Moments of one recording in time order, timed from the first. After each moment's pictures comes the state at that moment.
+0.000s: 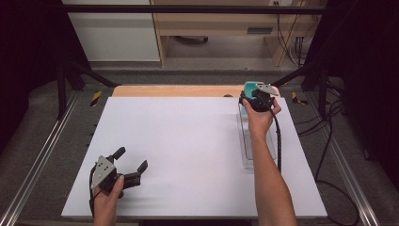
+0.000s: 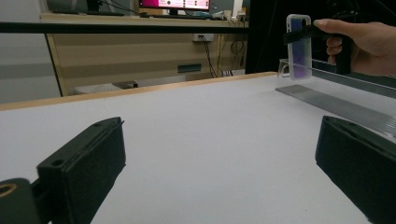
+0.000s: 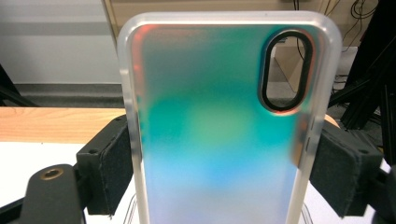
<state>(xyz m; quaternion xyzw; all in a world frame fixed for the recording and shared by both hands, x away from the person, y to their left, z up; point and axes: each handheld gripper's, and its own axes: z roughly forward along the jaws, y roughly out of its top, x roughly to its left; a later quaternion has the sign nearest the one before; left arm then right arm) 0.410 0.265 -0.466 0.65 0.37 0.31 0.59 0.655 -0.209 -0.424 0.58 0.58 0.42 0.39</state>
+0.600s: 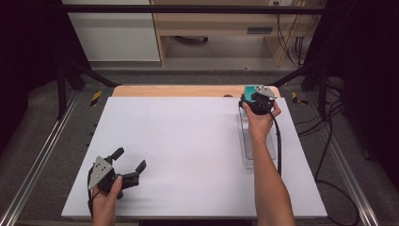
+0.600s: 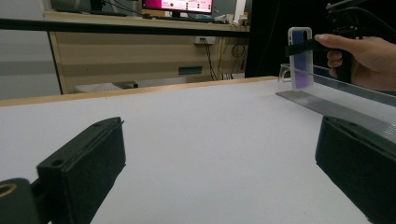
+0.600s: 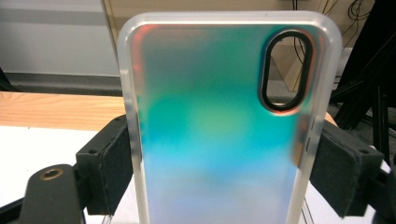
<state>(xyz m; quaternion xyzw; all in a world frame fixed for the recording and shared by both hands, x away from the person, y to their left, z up) 0.409 0.268 -0.466 0.64 0.38 0.31 0.59 0.653 -0.210 -0.435 0.57 0.59 0.41 0.40</state>
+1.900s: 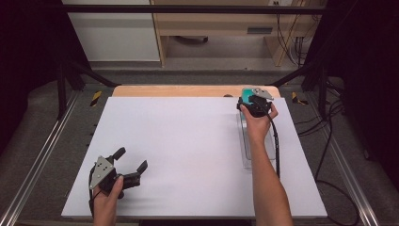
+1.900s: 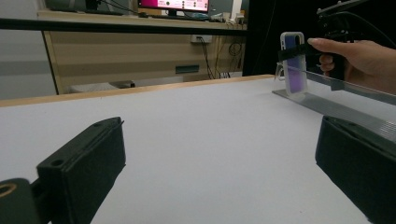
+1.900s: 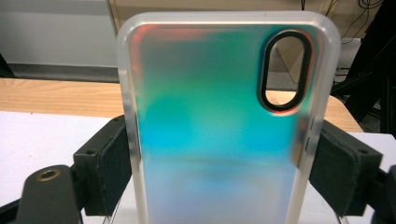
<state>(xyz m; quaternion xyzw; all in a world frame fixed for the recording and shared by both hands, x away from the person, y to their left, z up) 0.410 0.265 -0.466 0.64 0.37 0.30 0.60 0.654 -0.205 -0.446 0.57 0.60 0.40 0.38</state>
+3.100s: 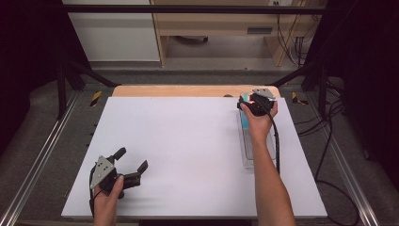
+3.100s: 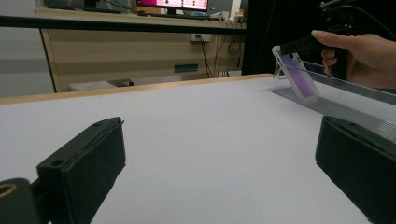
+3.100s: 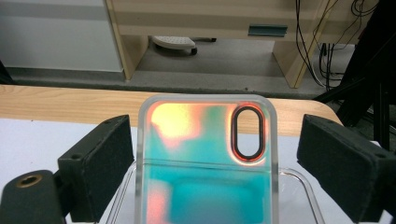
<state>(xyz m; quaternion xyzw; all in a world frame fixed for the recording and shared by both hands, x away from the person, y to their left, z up) 0.410 0.264 -0.467 0.64 0.38 0.30 0.60 0.651 -0.207 -0.436 0.57 0.60 0.40 0.39</state>
